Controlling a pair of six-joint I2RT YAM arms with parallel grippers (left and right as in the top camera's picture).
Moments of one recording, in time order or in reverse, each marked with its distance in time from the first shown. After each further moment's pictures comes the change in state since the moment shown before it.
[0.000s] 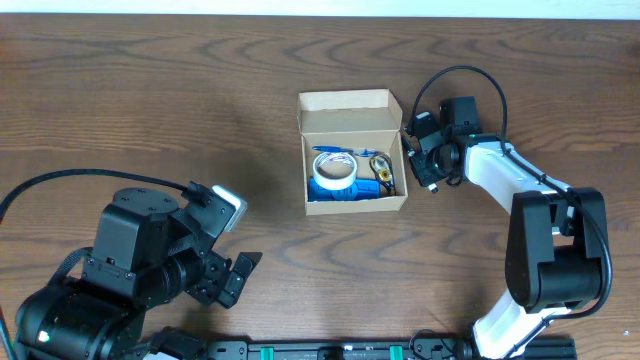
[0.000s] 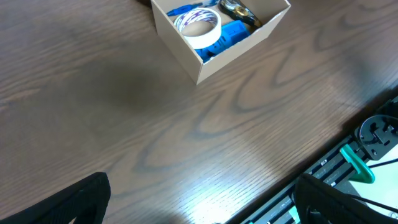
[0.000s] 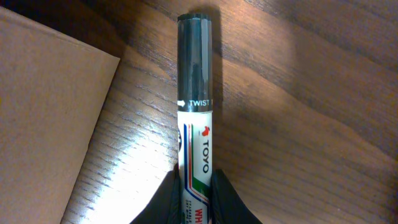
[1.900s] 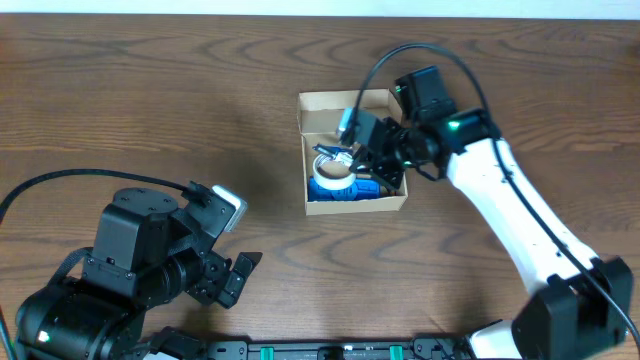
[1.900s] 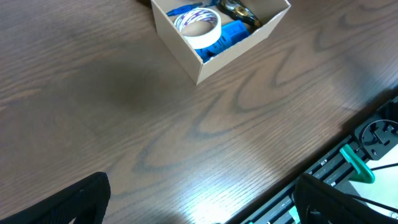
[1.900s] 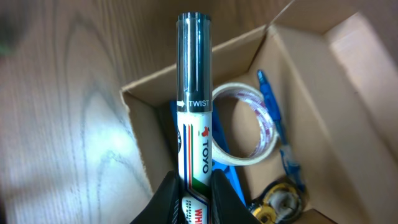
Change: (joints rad) left arm 0.000 0.000 0.000 0.000 0.000 0.000; right arm 0.291 -0.219 0.287 -0.444 -0.349 -0.399
